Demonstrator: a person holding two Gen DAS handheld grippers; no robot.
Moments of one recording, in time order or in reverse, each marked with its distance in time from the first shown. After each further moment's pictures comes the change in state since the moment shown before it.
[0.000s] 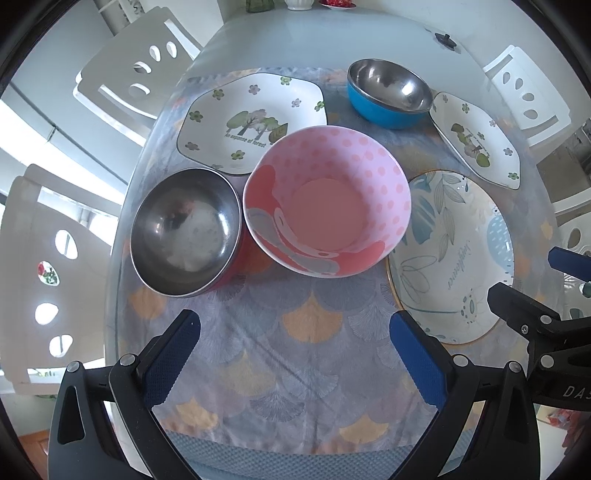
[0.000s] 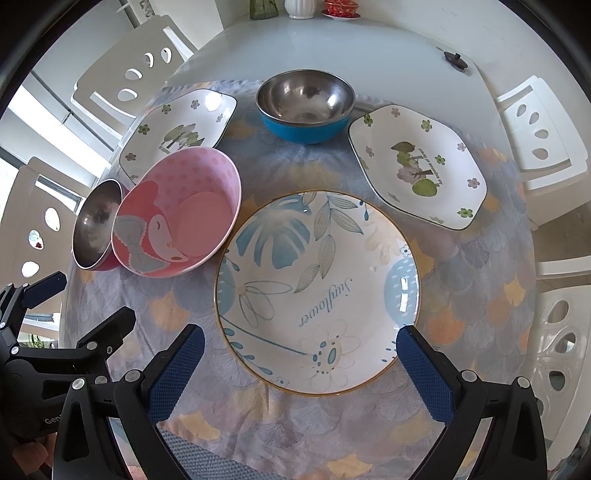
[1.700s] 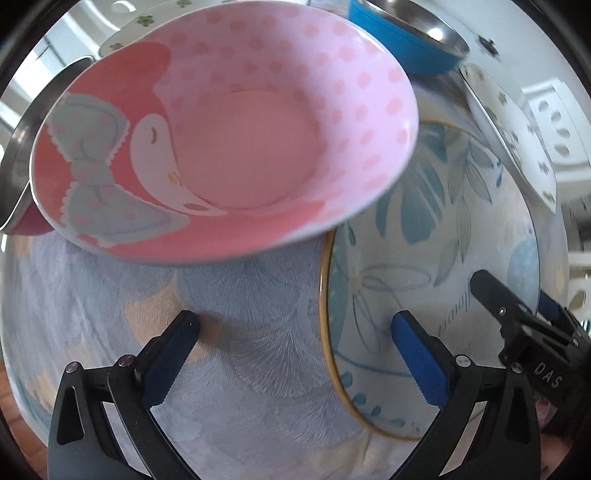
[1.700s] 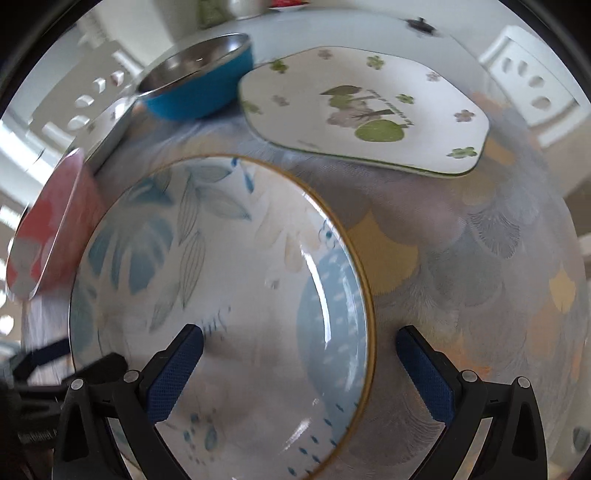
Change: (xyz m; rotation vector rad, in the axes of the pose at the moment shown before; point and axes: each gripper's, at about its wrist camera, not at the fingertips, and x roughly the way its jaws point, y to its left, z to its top) left arm 0.118 -0.060 0.013 -0.252 0.083 -0.101; right arm 0.110 -0.113 0.004 0.116 -0.102 0.040
